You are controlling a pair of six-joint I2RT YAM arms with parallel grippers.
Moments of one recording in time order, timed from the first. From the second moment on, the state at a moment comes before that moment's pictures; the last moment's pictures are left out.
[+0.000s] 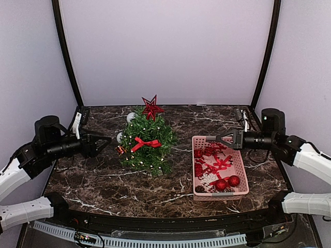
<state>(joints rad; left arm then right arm) -0.55 0.65 0.64 -0.29 0.28 -0.22 0.49 0.90 0.65 -0.15 -0.56 0.50</state>
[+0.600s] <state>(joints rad) -1.17 0.91 0.77 -0.01 0.02 -0.30 0.89 1.05 0.81 0.09 -0.57 0.58</state>
